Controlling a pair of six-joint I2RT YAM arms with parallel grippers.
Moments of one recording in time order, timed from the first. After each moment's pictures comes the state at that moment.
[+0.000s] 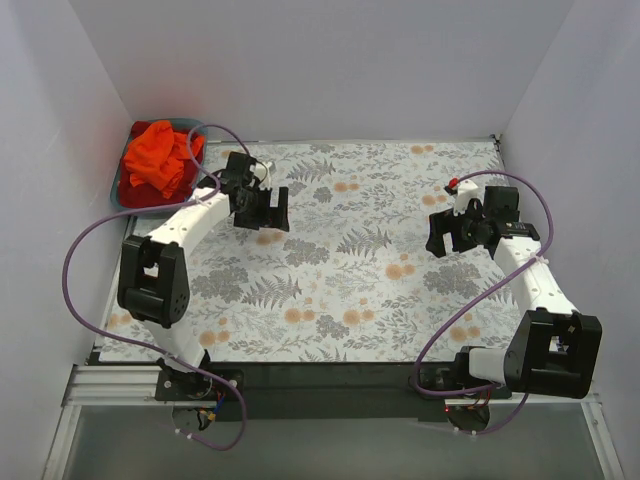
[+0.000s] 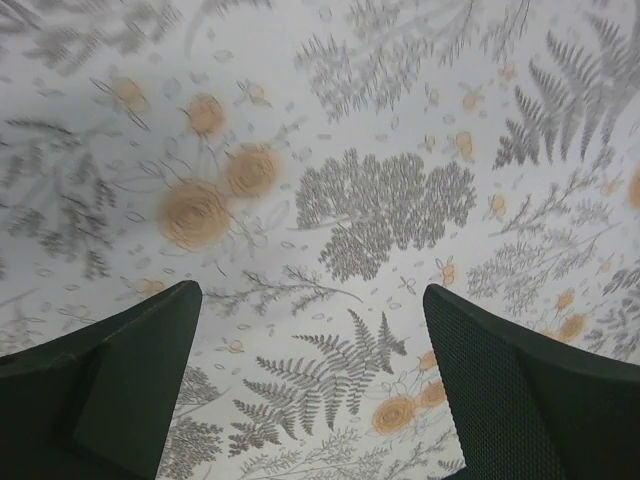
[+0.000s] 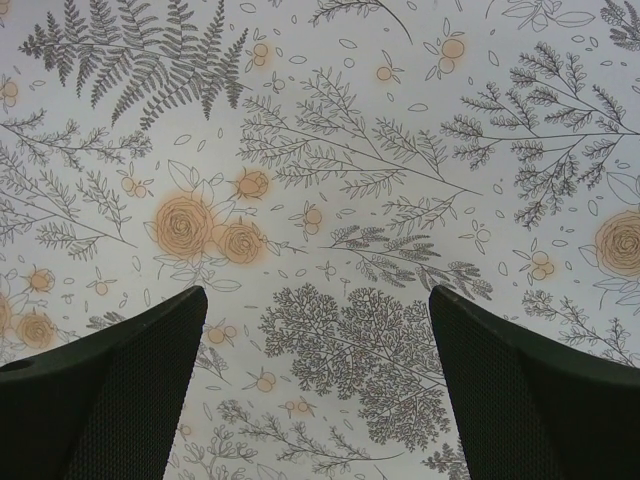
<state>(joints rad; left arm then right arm) -0.30 1.74 1.33 -0.64 0.24 -0.17 -0.06 1.27 0.90 -0.53 -0.44 -0.32</state>
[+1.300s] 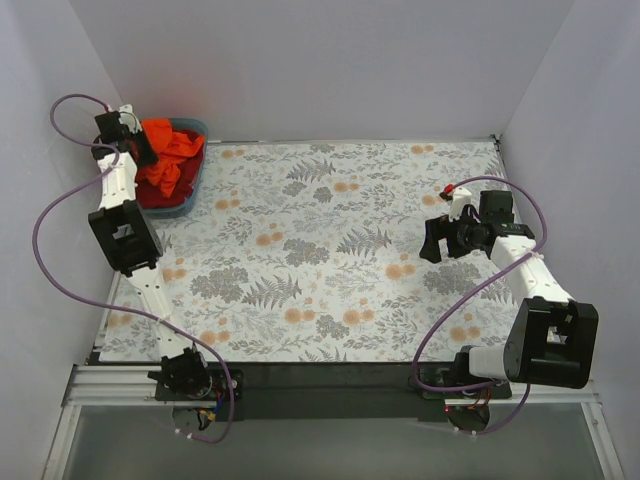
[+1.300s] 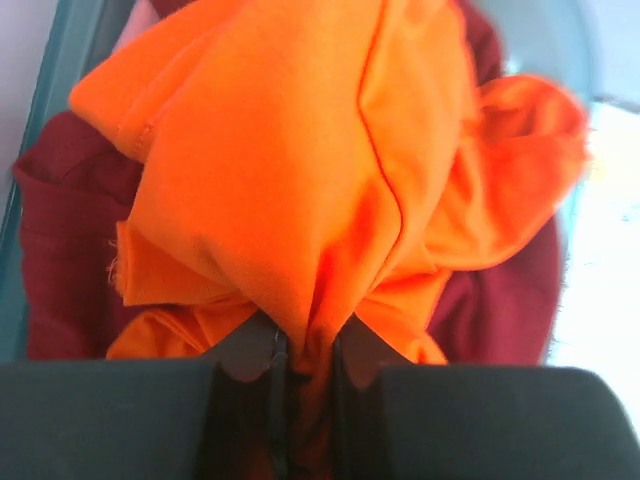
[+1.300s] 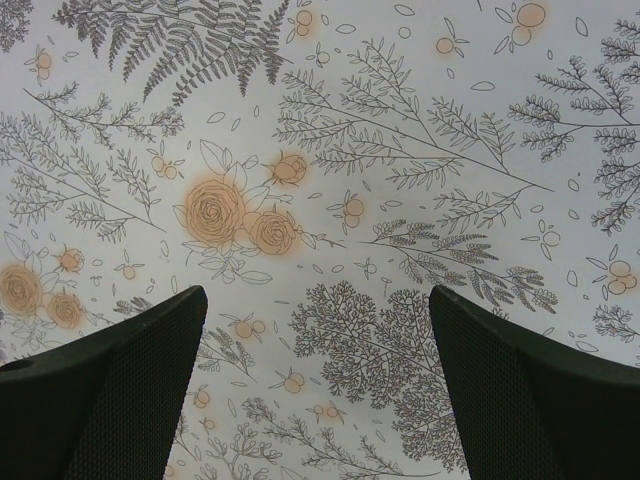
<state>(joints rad) 0.36 2.40 2.23 -0.50 0.22 -0.04 -0.06 1.32 0.87 -0.52 -0.52 -0.32</state>
